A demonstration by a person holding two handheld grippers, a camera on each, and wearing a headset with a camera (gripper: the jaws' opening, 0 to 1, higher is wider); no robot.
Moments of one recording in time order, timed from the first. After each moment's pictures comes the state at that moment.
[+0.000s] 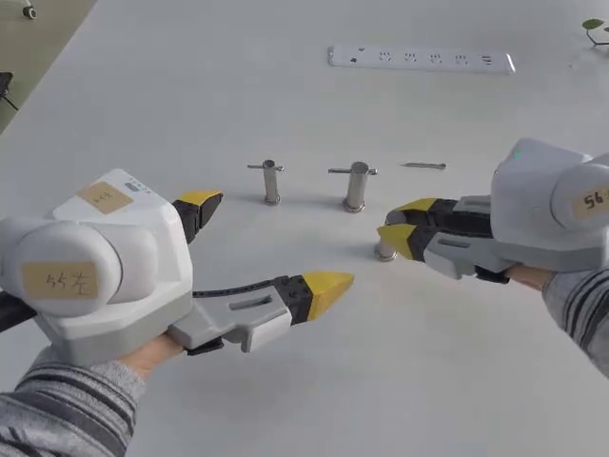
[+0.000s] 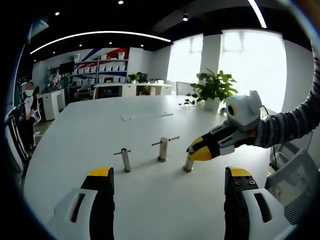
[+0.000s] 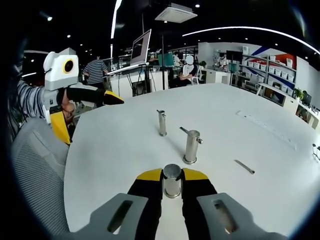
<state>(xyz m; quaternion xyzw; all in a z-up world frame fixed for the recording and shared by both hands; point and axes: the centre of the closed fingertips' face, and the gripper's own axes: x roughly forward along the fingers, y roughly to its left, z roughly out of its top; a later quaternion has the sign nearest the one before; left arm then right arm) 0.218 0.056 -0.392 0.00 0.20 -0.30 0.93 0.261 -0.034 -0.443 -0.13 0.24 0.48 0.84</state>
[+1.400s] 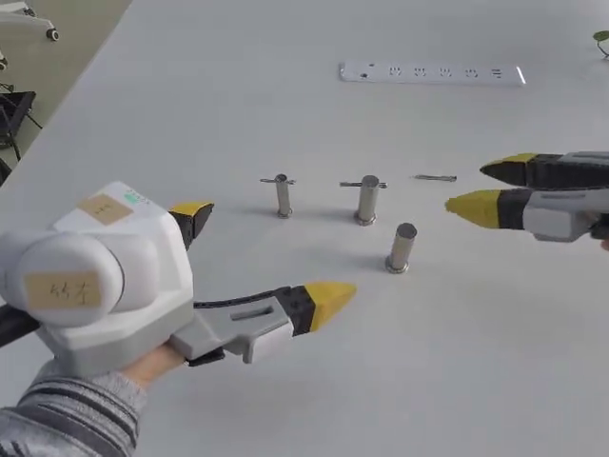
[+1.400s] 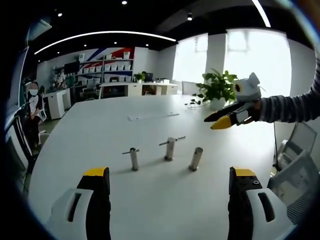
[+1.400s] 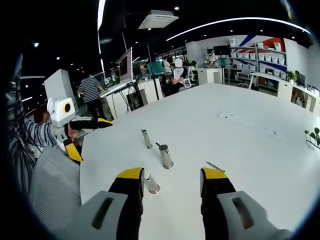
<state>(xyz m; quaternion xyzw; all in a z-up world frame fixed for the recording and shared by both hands) 0.216 0.069 -0.387 0.00 0.21 -0.27 0.94 0.295 -0.100 -0.385 -0.06 0.27 0.46 0.85</state>
